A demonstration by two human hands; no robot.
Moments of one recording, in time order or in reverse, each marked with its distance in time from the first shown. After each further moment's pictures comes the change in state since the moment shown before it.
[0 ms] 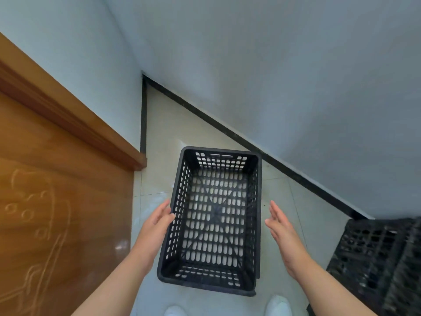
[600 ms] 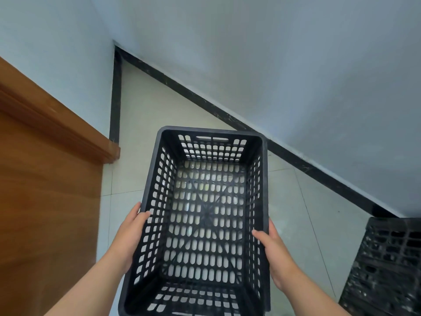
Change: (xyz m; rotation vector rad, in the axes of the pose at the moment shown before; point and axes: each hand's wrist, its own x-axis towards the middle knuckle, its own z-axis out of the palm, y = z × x) left_hand 0.160 -0.113 0.022 -0.081 0.066 -0.180; right_hand 0.128 0.134 0.018 0.121 -0.016 0.192
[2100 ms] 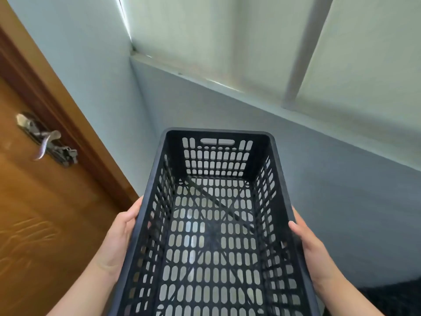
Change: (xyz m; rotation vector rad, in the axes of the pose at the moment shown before) left_hand -0.465 0.292 -0.120 -0.250 -0.177 0.531; right_hand -0.423 -0.335 -0.020 0.154 -0.269 -0.616
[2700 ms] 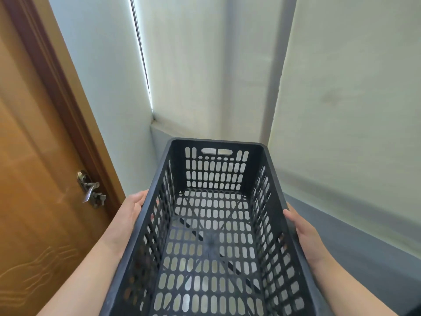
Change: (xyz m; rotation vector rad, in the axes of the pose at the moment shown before) left_hand -0.136 0.164 0.072 0.112 0.033 0.250; right_hand -0.068 -0.188 -0.003 -0.027 -0.115 -0.181
